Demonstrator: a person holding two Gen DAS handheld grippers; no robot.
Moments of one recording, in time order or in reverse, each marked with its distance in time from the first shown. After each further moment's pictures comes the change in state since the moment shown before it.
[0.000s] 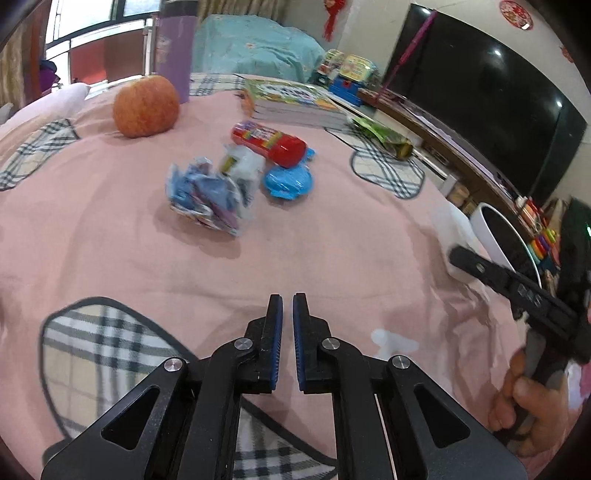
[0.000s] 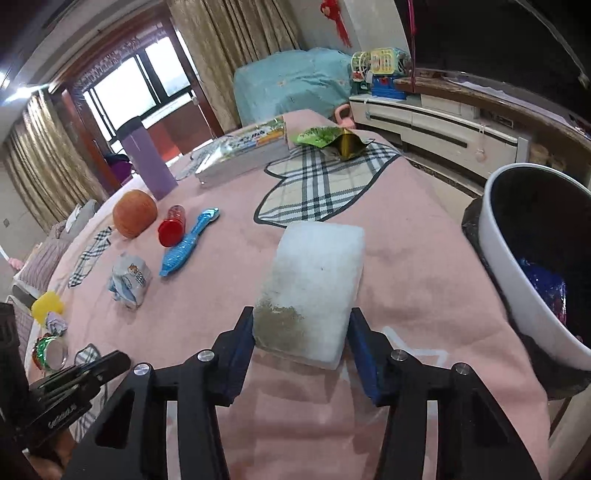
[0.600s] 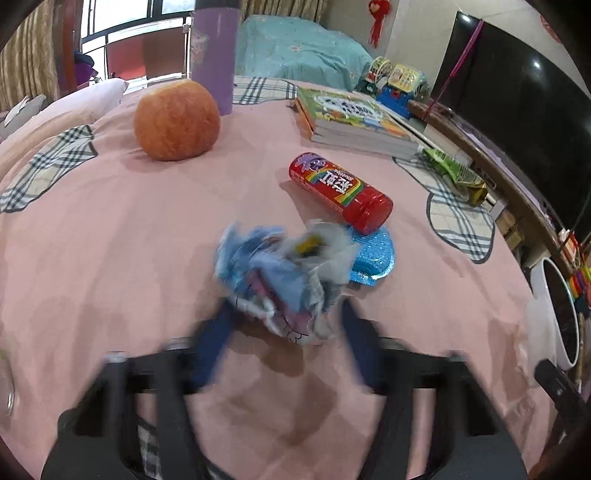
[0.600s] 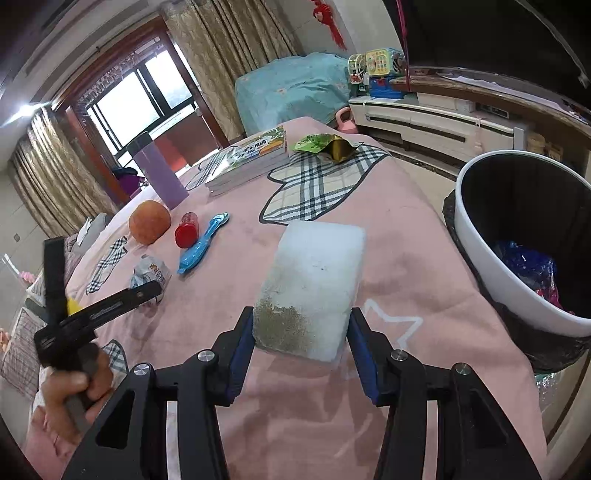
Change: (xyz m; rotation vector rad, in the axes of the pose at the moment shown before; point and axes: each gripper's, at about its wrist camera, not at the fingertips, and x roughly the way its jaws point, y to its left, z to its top) left arm 0.054 0.026 0.055 -0.062 0.000 0.141; right arm -0.023 -0.007 -0.007 0.044 -0.014 0.043
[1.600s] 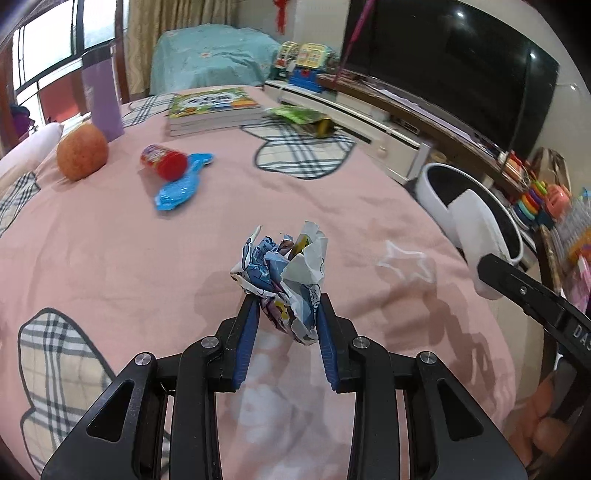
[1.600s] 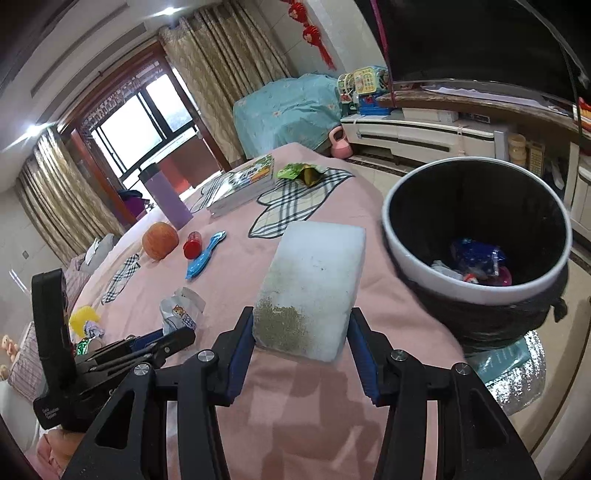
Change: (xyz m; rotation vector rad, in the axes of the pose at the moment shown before) left arm -0.078 -0.132 -0.079 0.254 0.008 -0.149; right arm -0.066 -0.039 -0.017 0.048 -0.088 0.022
